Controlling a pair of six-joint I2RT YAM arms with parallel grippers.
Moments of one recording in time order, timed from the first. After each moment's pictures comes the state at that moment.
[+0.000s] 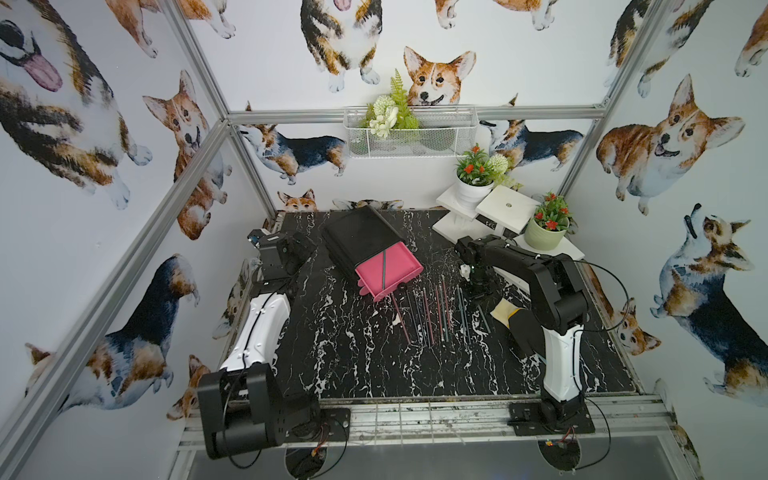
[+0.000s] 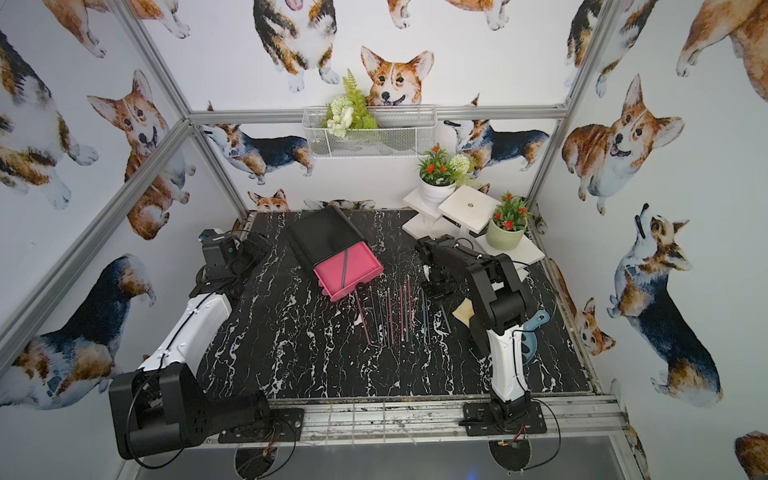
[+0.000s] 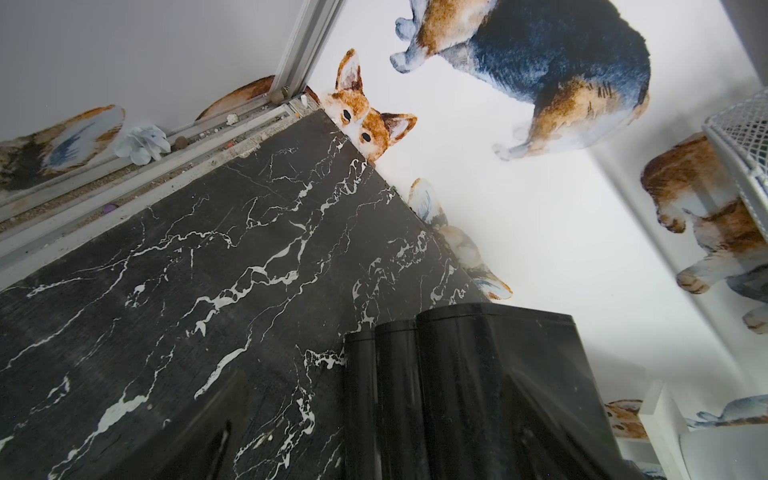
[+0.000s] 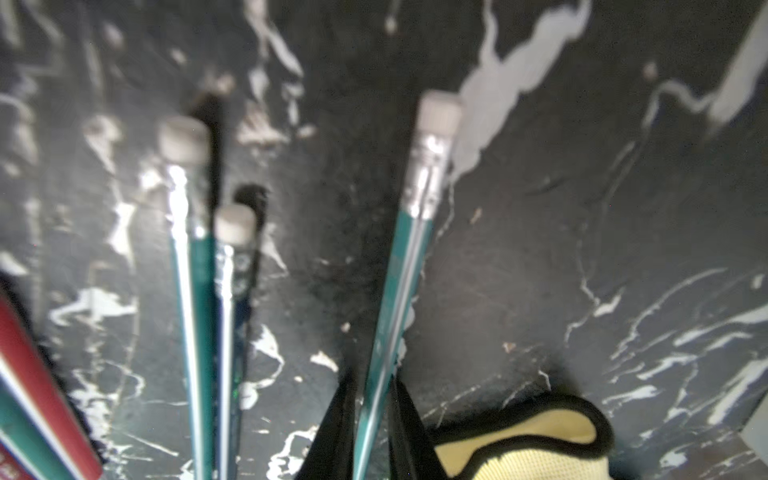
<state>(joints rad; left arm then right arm) 0.15 1.29 0.90 -0.07 -0.02 -0.72 0.46 2.08 1.50 -1.11 0.06 0.12</state>
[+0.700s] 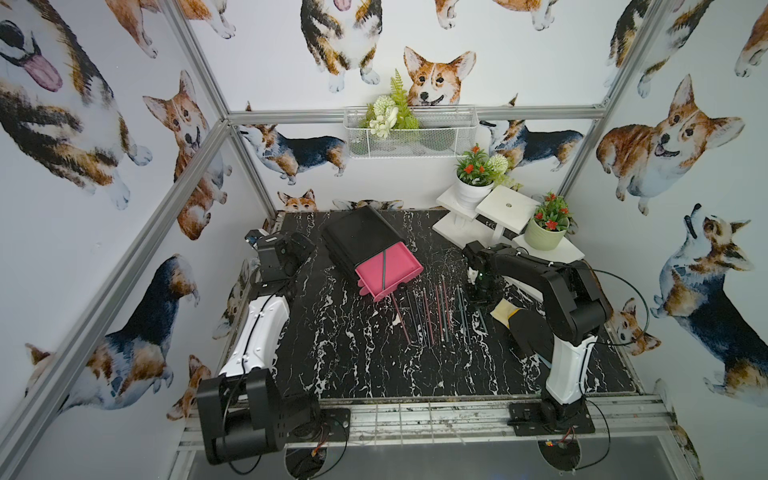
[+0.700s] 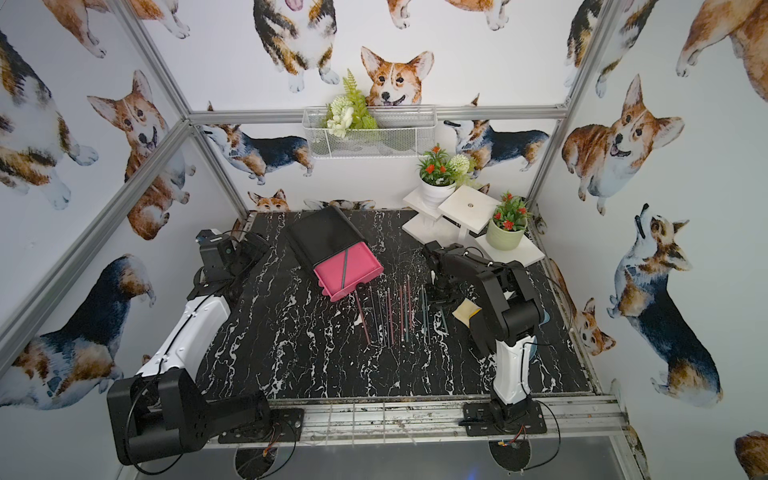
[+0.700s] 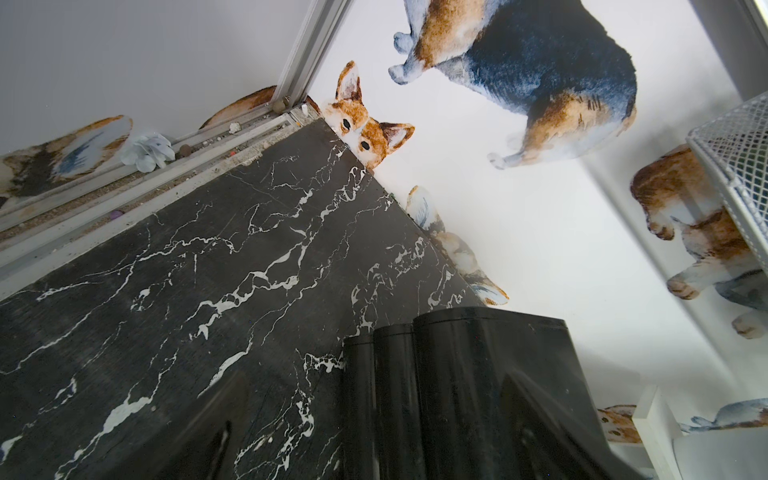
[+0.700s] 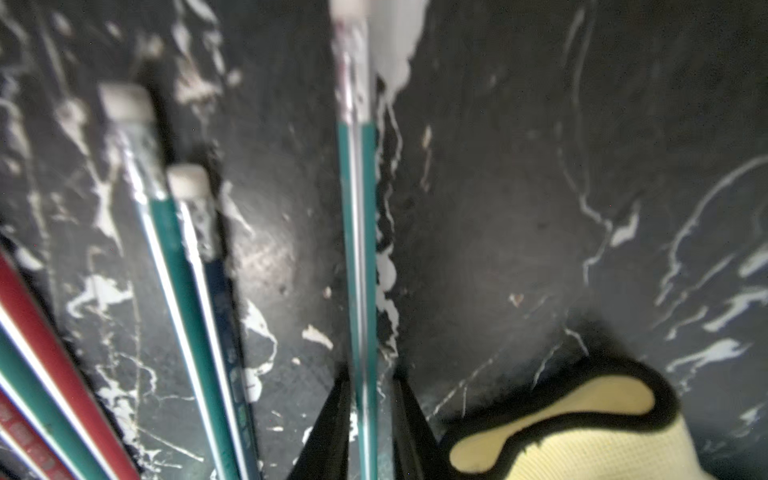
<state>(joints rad) 0.16 1.26 0.89 -0.07 -0.03 -0.72 0.45 1.93 1.28 -0.98 0.02 0.29</state>
